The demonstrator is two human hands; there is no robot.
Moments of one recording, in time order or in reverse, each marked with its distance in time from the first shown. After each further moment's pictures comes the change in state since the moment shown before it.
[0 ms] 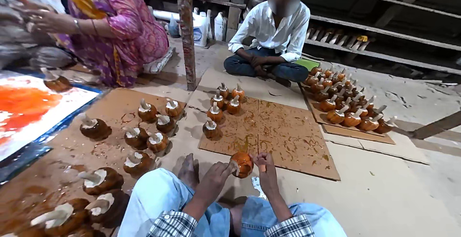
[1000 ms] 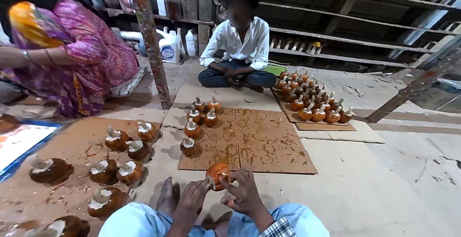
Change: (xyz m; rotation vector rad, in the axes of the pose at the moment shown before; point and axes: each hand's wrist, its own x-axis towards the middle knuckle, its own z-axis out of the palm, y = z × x) left_hand -0.002 -0.008 0.001 -0.048 0.200 -0.043; right_hand -0.008 -0.017 -0.003 -0.490 0.046 -0.758
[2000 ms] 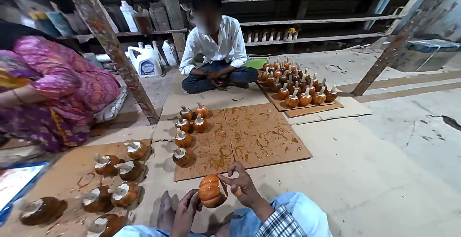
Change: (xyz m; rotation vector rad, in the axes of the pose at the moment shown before) left_hand 0.009 0.010 -0.017 -1.000 -0.252 -0.813; right_hand 0.002 0.013 -0.006 0.611 0.122 0.255
